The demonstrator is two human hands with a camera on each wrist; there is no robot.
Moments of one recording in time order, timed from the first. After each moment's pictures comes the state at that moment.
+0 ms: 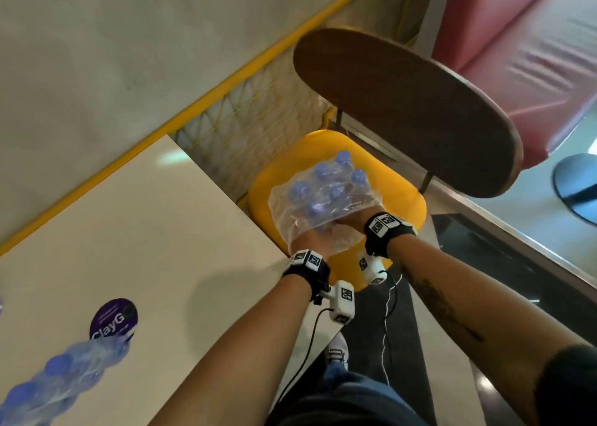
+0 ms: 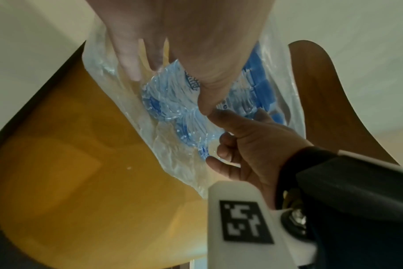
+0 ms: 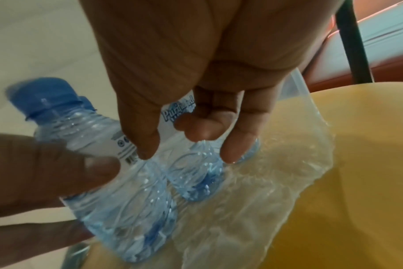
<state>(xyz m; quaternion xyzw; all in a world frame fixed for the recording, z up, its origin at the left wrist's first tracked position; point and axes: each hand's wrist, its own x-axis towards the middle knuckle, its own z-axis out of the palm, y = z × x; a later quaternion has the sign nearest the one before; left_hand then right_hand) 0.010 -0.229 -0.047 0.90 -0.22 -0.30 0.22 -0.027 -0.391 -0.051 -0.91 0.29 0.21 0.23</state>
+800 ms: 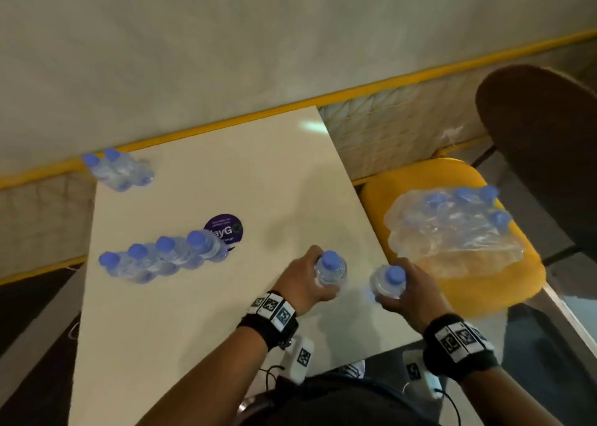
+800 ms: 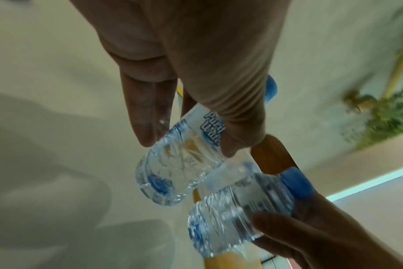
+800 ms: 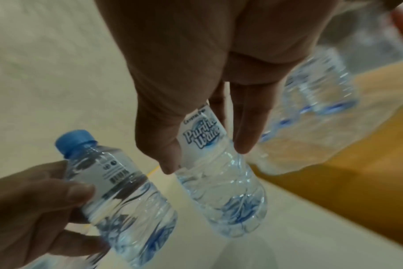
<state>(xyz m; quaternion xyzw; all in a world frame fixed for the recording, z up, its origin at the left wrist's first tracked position) -0.008 0.080 0.011 0.86 -0.15 -0.25 0.43 -0.088 -0.176 0.015 -0.92 0.11 0.13 0.34</state>
